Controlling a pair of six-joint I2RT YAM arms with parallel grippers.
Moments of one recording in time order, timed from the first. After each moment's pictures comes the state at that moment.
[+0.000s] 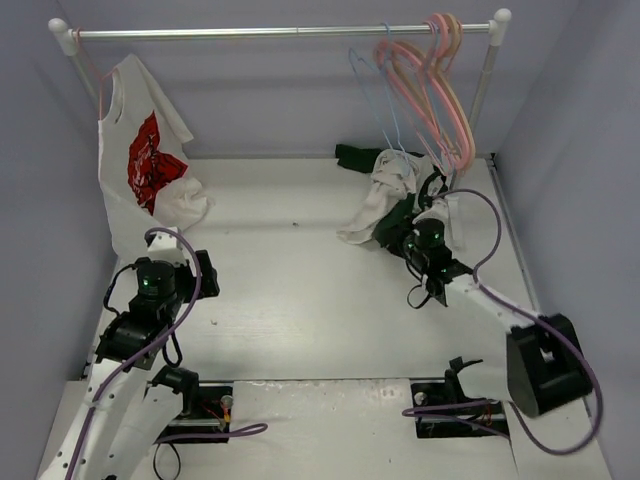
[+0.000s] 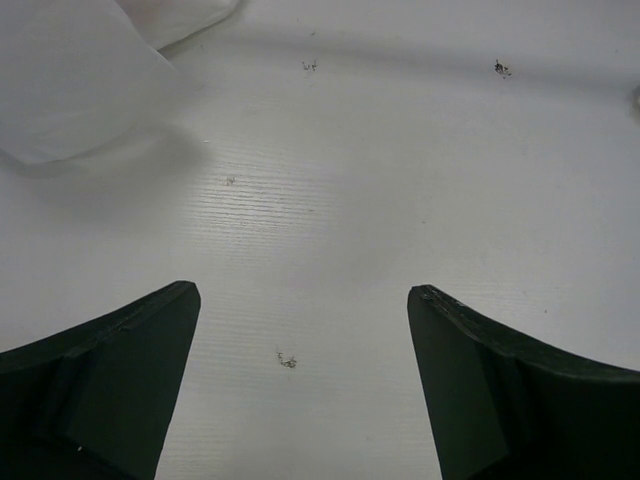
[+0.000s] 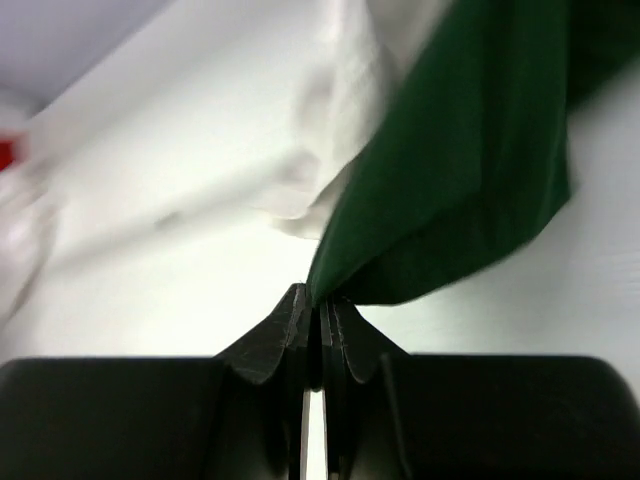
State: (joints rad) left arm -0.26 0.57 0.71 -0.65 -0.22 -0.27; right arm 0.23 1.40 0.59 0.33 0.03 0.71
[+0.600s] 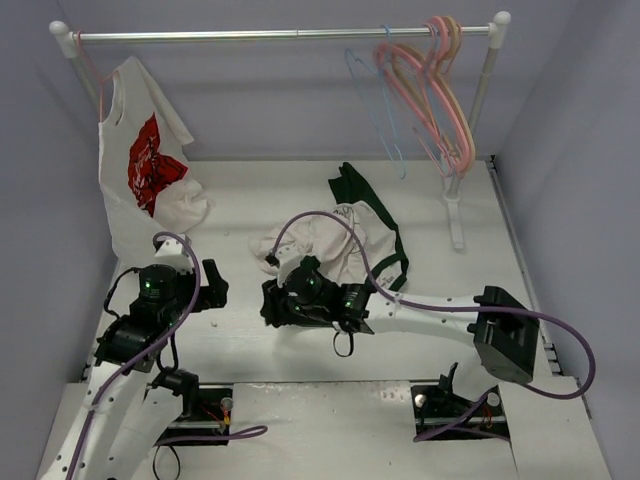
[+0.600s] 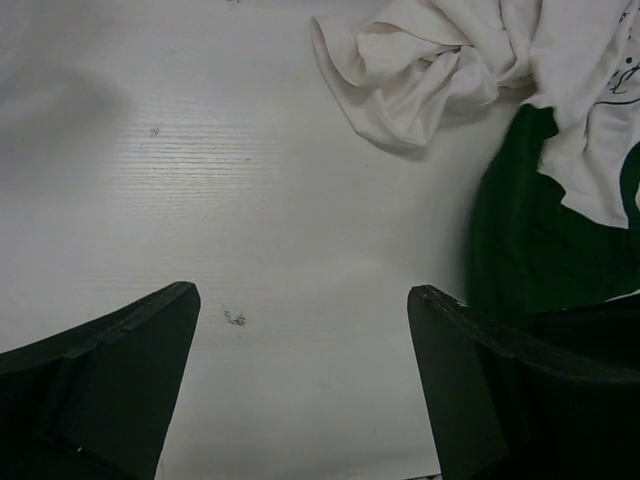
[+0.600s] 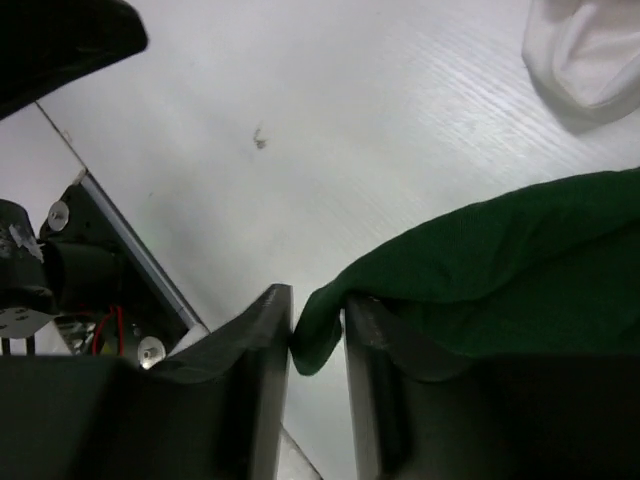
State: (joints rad) left arm -0.26 0.57 0.71 -0.72 -0.07 -0.32; right arm 1.15 1.53 0.98 -0.01 0.10 0.54
